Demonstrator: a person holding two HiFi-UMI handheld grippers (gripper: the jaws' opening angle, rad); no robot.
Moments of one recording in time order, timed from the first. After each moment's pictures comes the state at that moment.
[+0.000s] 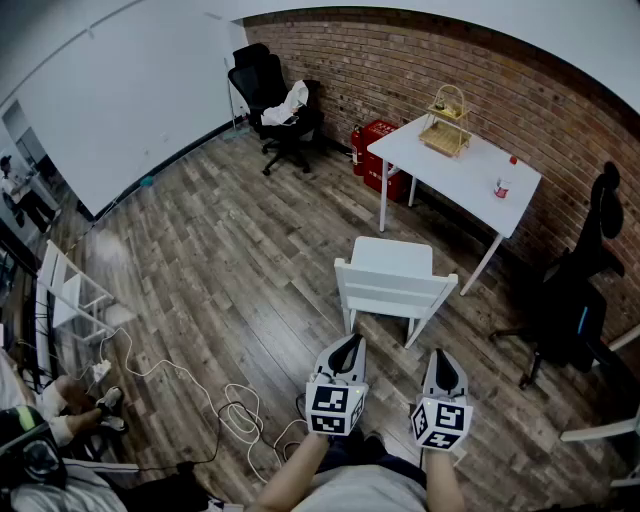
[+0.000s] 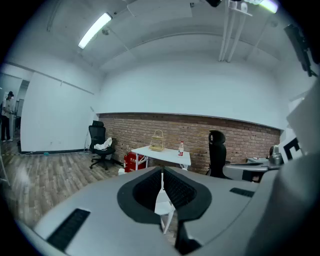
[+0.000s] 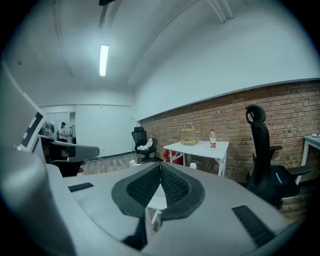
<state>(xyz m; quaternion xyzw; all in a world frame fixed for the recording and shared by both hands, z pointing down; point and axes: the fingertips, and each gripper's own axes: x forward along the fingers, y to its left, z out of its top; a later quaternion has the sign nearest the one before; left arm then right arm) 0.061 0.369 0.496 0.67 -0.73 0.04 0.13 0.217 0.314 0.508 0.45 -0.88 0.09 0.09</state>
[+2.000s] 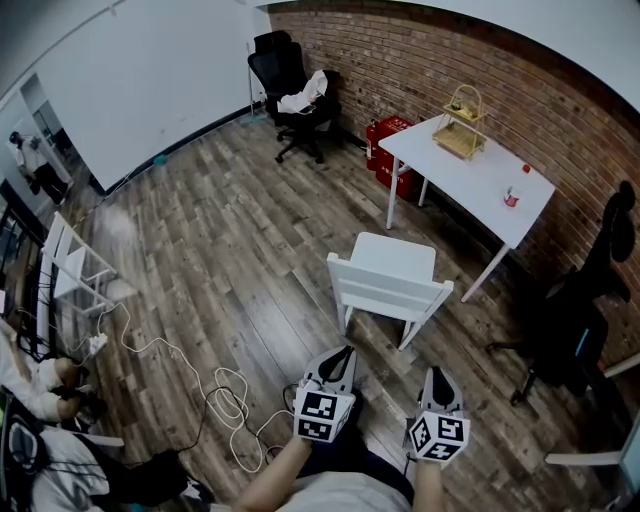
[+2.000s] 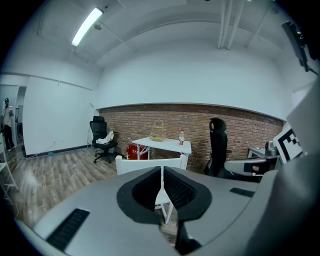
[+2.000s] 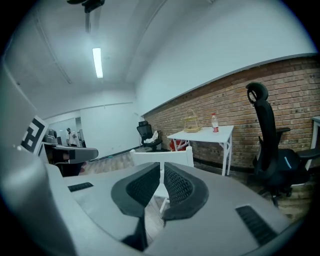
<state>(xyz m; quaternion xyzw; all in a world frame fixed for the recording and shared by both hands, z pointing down) 0.095 0.362 0.539 0.66 -0.73 0.09 0.15 0.263 0.293 0.560 0.40 -0.90 0.16 0.12</state>
